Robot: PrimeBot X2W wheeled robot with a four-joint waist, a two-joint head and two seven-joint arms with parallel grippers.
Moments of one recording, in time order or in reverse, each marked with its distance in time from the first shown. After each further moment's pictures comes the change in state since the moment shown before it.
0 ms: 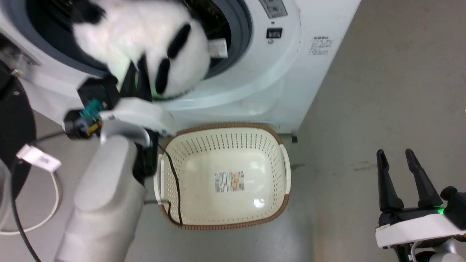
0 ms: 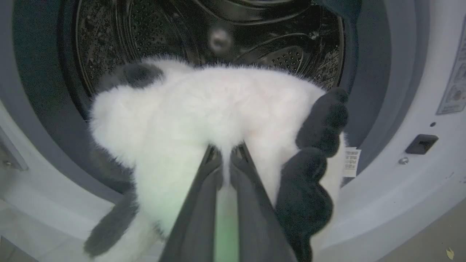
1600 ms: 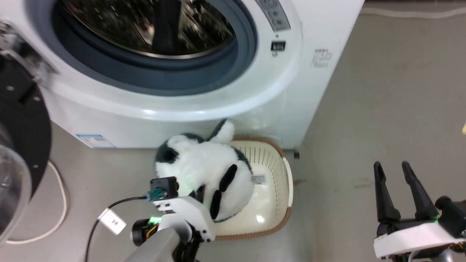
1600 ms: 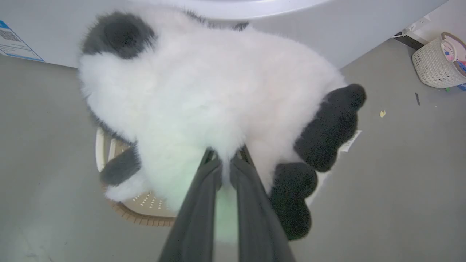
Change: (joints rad) left arm 0.133 -0.047 -0.535 0.416 -0.612 -0.058 0.006; right arm 0.027 -0.008 0.005 0.033 -0.001 0.000 -0.012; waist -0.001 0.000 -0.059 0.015
